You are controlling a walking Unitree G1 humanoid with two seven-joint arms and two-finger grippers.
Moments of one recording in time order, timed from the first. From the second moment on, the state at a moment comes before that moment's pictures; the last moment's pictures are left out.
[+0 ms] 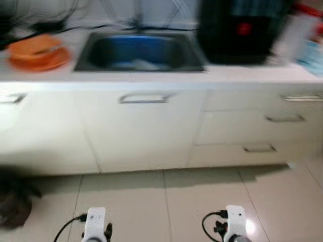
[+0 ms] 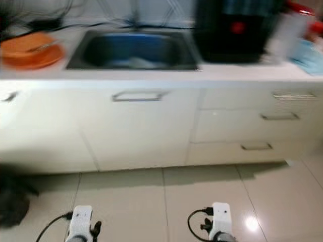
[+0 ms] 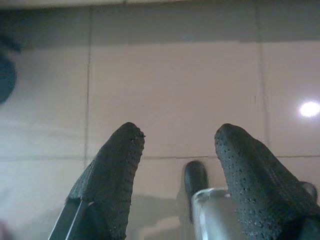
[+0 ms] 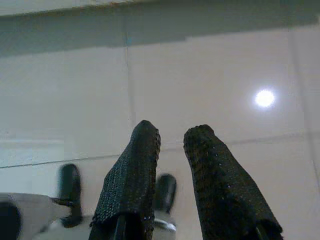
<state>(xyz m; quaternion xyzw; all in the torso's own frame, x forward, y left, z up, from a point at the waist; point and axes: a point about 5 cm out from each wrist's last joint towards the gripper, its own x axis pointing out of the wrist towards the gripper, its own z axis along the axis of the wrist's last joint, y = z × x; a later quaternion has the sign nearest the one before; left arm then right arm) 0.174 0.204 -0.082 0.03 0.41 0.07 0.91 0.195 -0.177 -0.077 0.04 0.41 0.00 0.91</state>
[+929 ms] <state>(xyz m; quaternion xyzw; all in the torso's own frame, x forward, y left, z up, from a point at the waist) 0.179 0.186 -0.082 0.02 0.41 0.06 0.91 0.190 -0.187 -0.078 0.04 0.41 -0.01 0.91</state>
